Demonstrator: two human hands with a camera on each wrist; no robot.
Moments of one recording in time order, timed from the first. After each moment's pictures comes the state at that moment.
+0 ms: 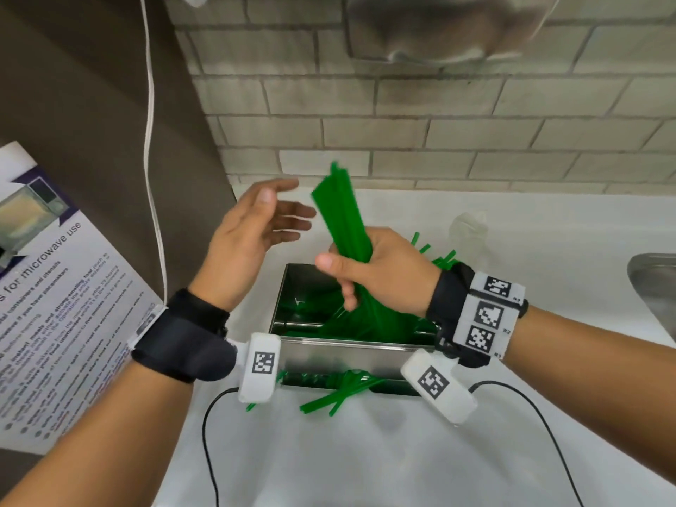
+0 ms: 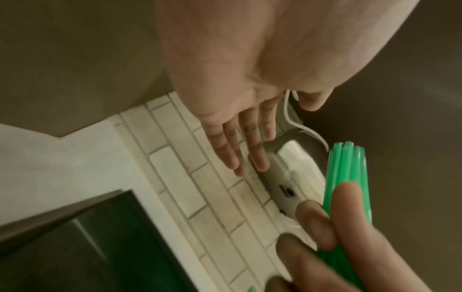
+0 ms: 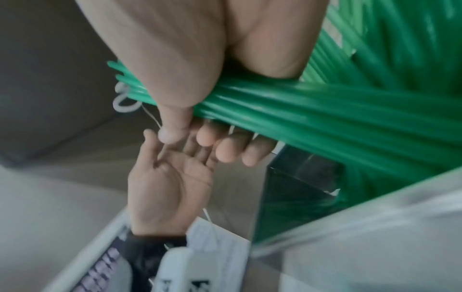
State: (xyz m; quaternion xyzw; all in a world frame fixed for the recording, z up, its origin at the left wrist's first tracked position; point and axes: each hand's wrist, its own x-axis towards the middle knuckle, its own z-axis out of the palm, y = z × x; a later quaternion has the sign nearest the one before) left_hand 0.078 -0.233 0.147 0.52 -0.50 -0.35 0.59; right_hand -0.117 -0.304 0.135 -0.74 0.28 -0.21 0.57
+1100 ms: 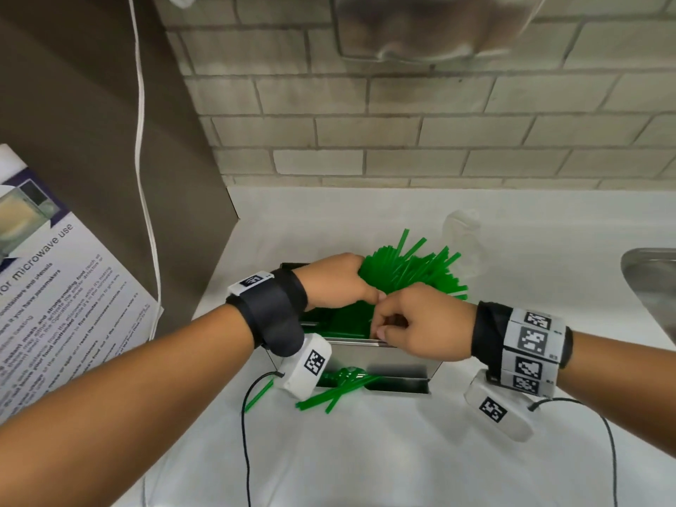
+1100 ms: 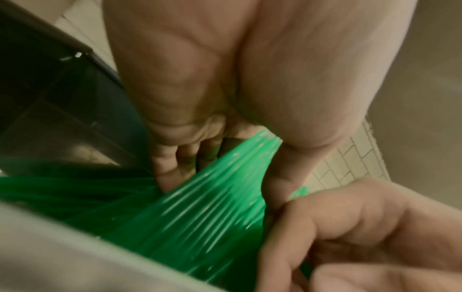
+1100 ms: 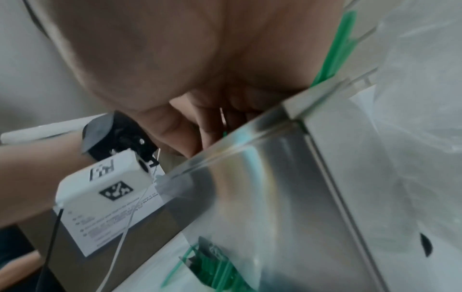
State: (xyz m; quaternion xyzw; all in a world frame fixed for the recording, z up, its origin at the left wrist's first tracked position) left_hand 0.004 -0.285 0.110 0.63 -0.62 -0.44 0.15; right_hand -0.180 -0.295 0.104 -0.90 0.31 0.02 0.31
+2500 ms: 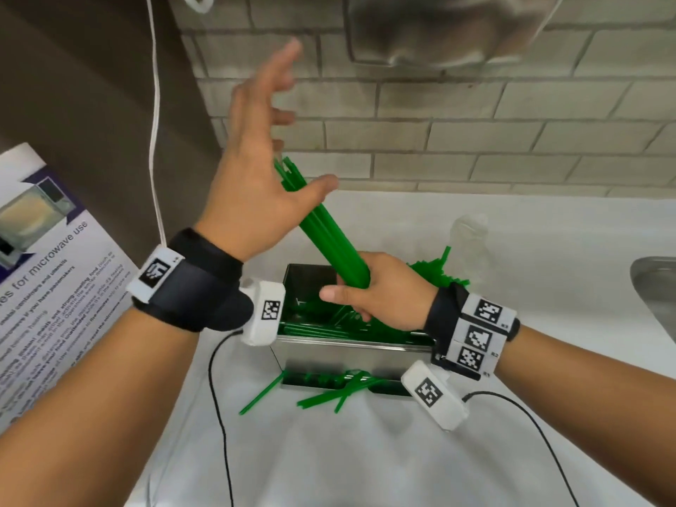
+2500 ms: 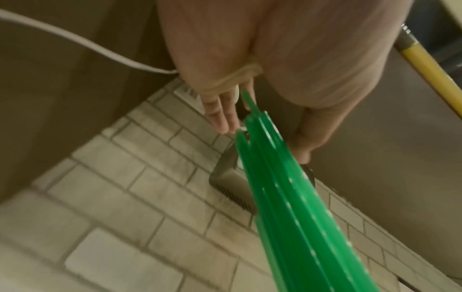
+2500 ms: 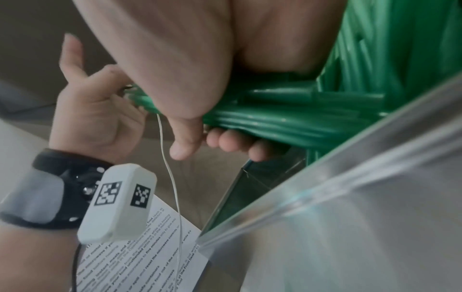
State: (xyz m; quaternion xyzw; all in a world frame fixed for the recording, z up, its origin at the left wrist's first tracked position) left_hand 0.061 -0.253 0.210 0.55 -0.68 0.04 0.48; right_hand -0.124 -0.297 0.117 -0.81 0.32 -0.16 0.46
